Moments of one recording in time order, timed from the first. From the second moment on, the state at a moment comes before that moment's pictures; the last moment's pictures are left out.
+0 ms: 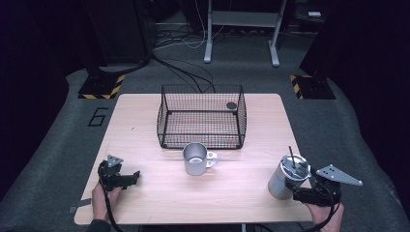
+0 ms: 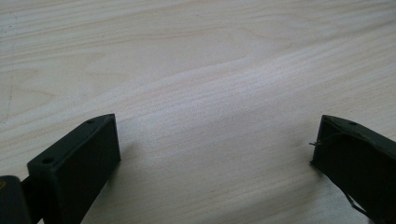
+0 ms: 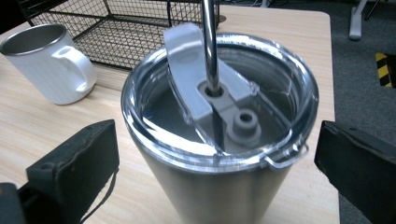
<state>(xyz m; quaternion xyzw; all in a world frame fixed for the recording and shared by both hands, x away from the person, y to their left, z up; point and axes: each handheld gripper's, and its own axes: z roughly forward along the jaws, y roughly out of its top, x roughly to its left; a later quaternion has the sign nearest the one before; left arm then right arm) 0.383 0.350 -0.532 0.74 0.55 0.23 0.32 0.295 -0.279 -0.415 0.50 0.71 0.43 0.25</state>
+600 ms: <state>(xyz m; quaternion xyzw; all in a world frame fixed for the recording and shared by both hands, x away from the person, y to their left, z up) 0.383 0.350 -0.532 0.74 0.55 0.23 0.32 0.321 -0.266 -0.411 0.50 0.73 0.41 0.25</state>
